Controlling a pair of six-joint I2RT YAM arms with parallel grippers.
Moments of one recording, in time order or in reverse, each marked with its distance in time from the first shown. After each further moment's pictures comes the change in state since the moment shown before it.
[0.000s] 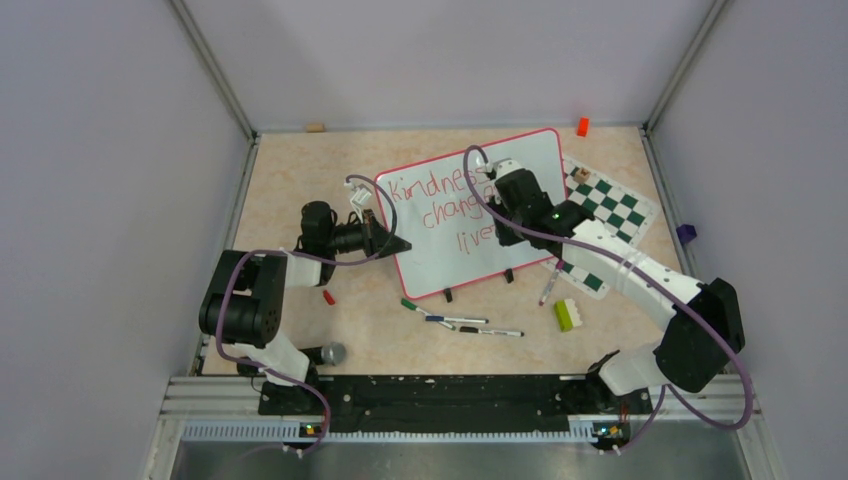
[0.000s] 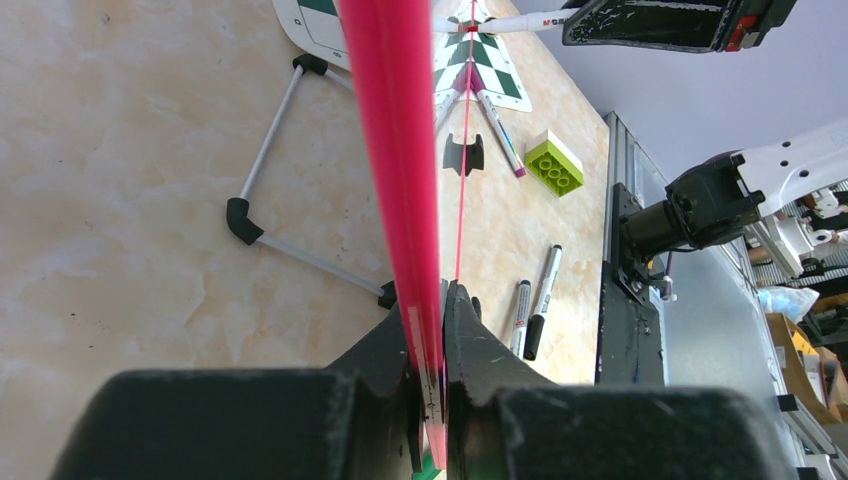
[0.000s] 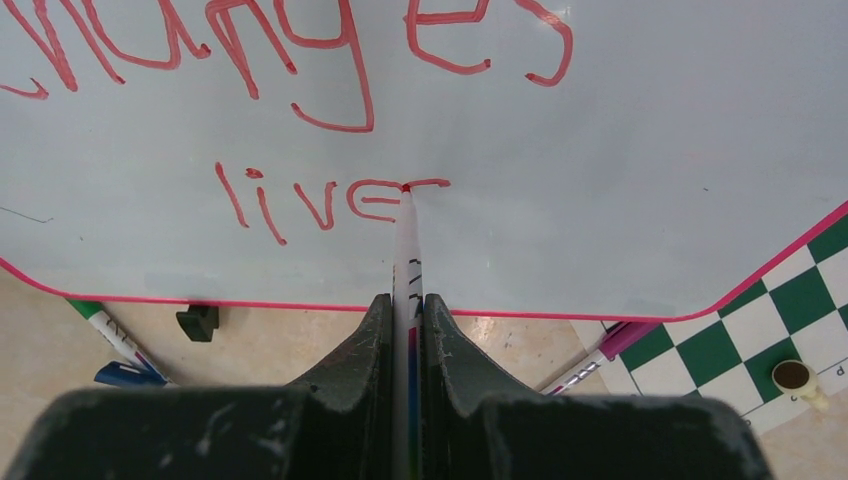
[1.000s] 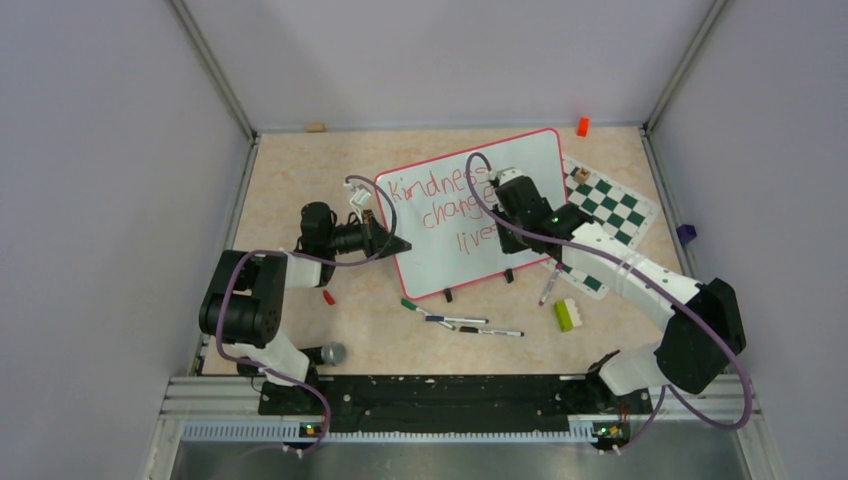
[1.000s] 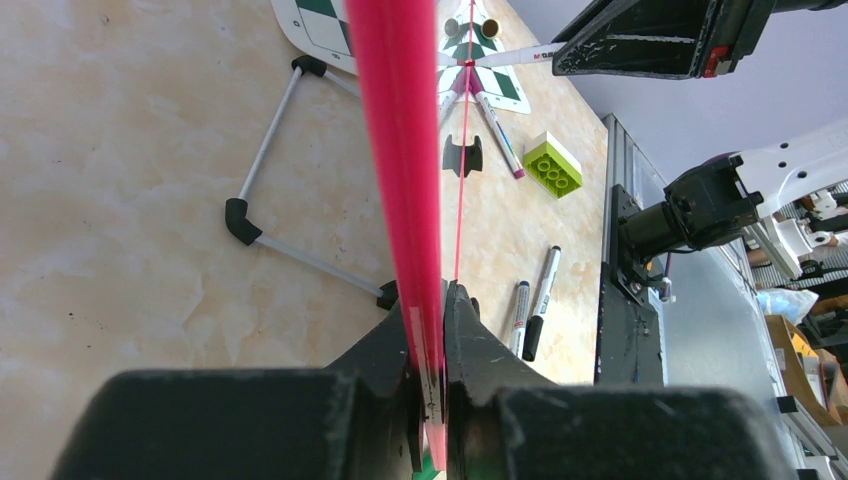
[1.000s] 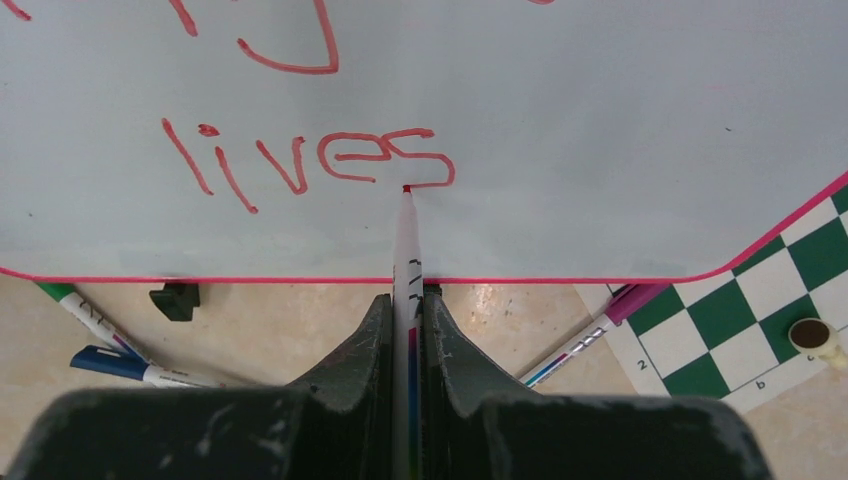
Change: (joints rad) left arm 0.003 0.000 -0.009 0.022 0.000 -0.012; right arm 0.000 -0.007 -0.040 -0.042 0.032 0.041
